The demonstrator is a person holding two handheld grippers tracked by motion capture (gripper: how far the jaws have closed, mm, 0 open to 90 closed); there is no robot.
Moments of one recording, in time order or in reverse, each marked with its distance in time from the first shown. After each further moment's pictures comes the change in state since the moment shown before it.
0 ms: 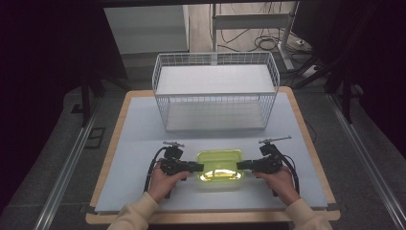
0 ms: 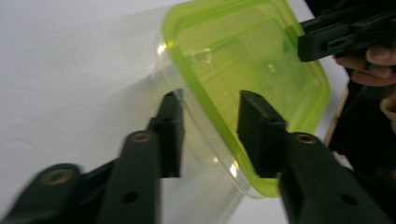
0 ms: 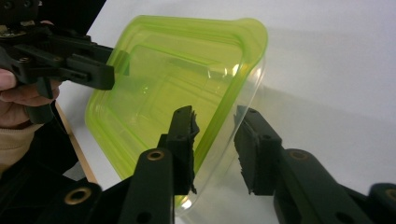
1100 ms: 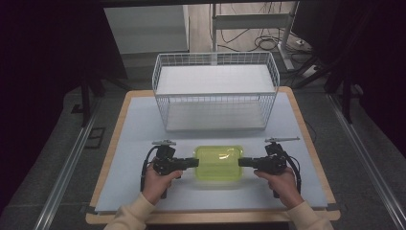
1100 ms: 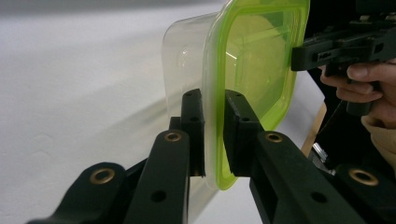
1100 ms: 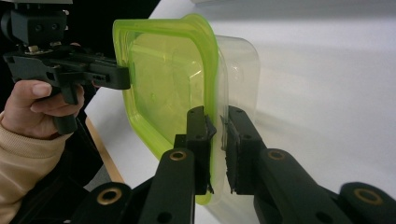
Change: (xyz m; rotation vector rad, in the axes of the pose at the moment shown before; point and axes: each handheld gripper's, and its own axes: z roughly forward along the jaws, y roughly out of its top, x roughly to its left) left arm -0.013 -0.001 -0.031 -0.129 -0.026 0.041; right arm 0.021 -0.001 -0.021 -0.120 0.058 -0.030
